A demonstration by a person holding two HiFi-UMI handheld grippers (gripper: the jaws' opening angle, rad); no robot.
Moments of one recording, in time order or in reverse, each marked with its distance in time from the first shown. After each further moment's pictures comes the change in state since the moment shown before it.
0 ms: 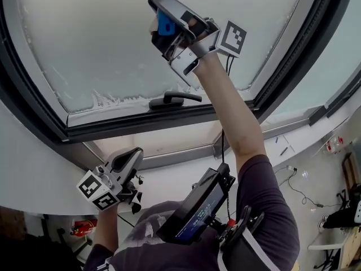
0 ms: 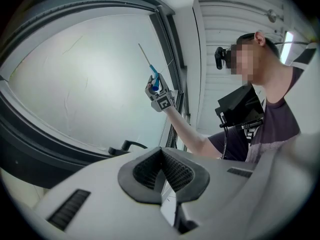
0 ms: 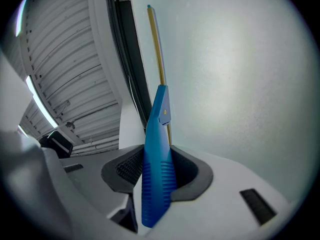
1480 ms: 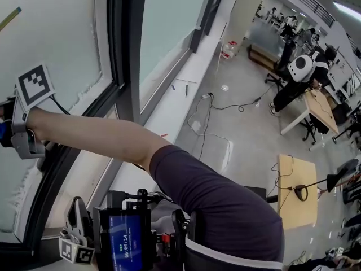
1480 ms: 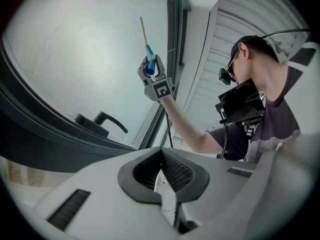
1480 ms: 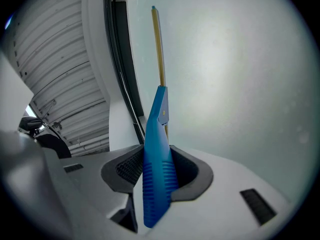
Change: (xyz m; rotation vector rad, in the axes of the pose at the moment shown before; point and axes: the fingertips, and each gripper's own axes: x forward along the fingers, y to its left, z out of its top) left arm 0.063 -0.017 -0.065 -0.165 0.081 -0.247; right arm -0.054 -0.029 -0.036 0.027 0.021 -0.154
